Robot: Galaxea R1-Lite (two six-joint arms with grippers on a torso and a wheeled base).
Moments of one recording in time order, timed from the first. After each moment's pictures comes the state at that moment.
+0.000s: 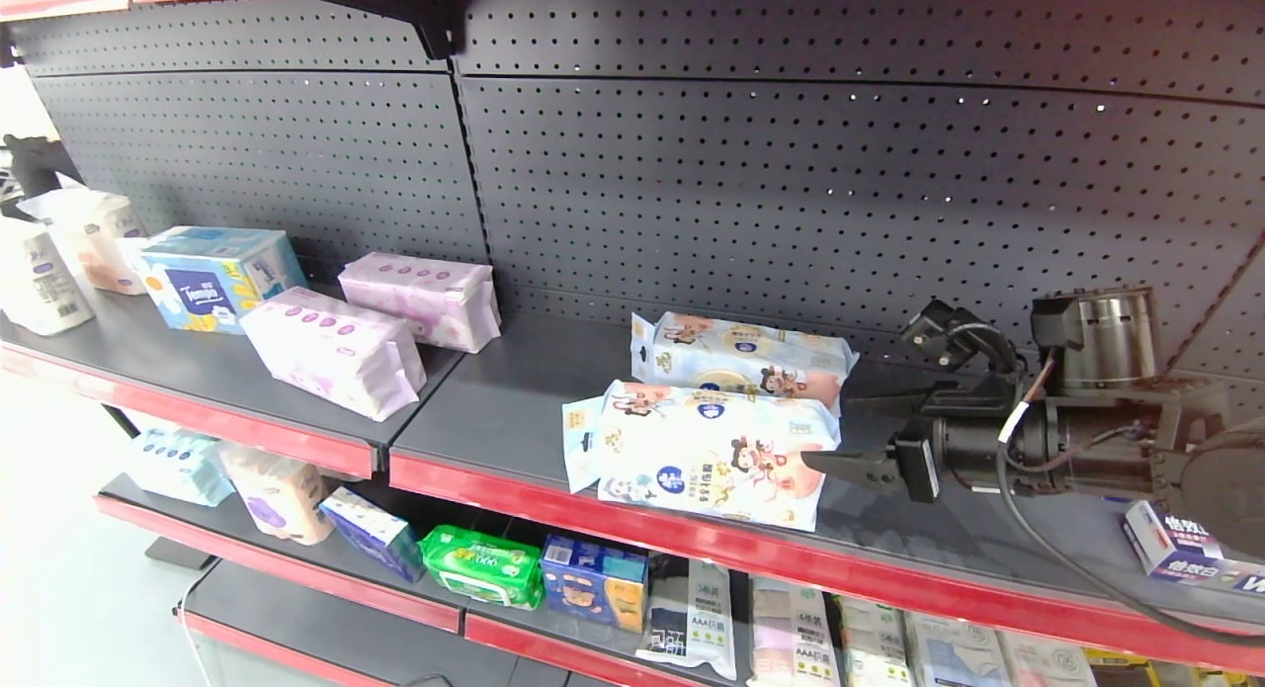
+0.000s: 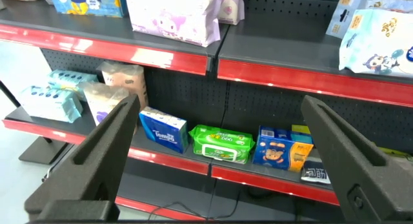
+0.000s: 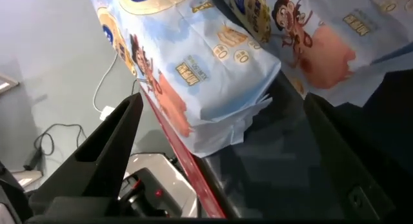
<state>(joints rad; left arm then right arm) 0.00 0.00 0.00 0.00 -0.02 -0.02 0.27 1.70 -0.71 -0.43 0.47 -0.23</state>
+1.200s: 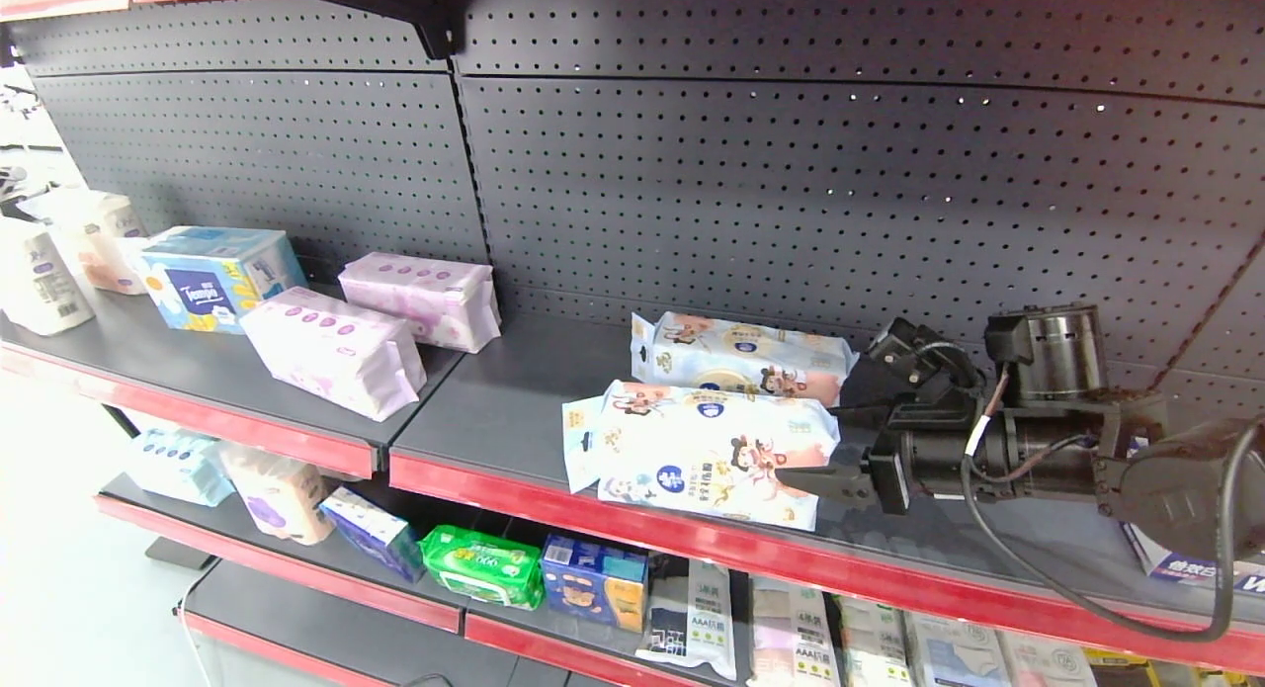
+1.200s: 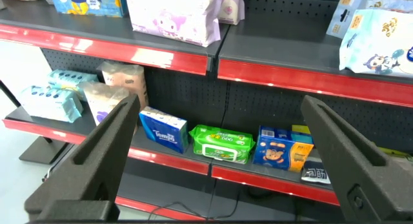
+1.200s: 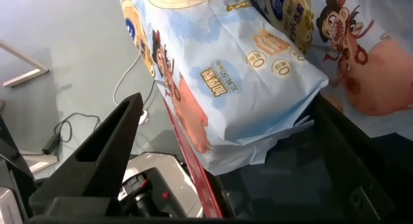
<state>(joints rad) 0.00 0.00 0.00 0.00 -0.02 -0.02 0.29 1.79 -0.71 -0.52 0.58 -0.25</state>
